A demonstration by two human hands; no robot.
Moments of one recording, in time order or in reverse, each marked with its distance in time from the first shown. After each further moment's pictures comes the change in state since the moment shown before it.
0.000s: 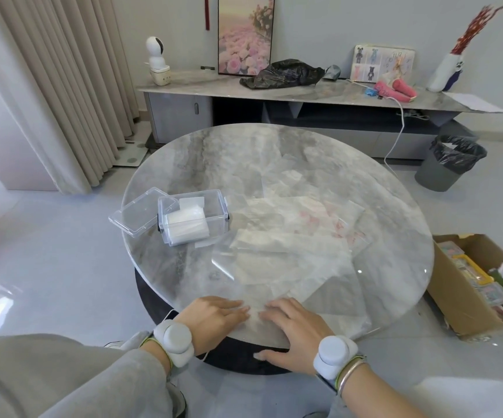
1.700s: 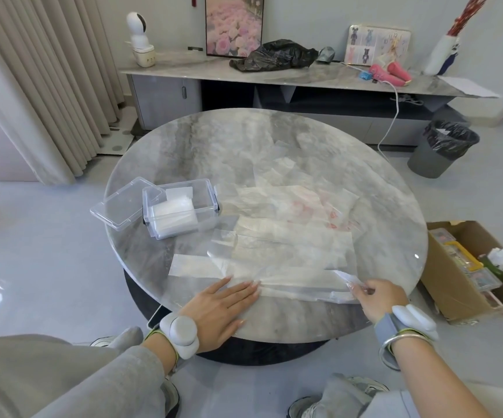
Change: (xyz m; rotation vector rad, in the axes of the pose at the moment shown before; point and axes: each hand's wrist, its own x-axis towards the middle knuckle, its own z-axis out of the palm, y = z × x) left_hand 0.017 0.004 0.012 -0.022 -0.315 -0.074; right_hand -0.035 0.120 -0.036 0.156 0.272 0.952
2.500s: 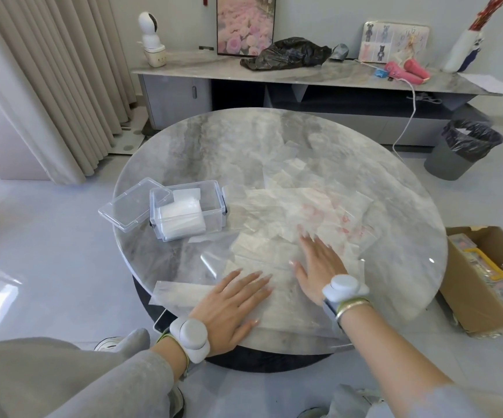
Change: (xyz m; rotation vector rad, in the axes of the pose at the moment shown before) left_hand 0.015 0.006 -0.013 0.005 0.094 -0.095; right_hand 0.015 -0.115 0.031 -0.194 -0.121 -0.553
